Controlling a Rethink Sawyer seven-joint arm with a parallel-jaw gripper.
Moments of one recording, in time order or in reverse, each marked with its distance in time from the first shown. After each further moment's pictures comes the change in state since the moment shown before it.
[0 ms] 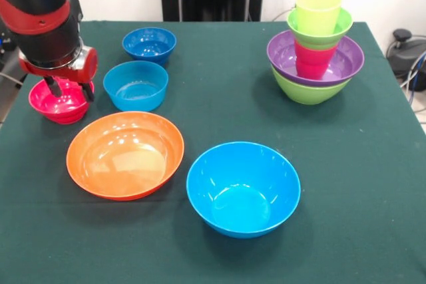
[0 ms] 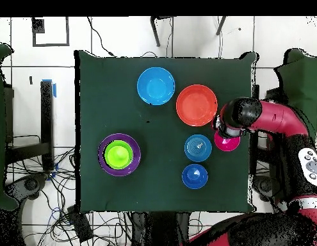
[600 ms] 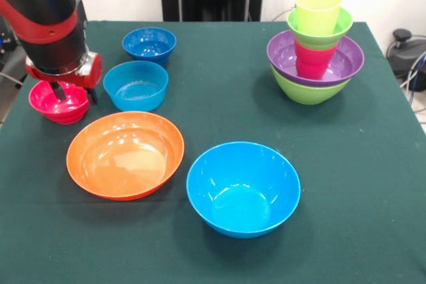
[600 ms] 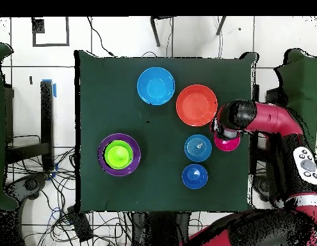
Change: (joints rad) arm -0.001 0.029 0.010 0.000 -0.043 0.000 0.000
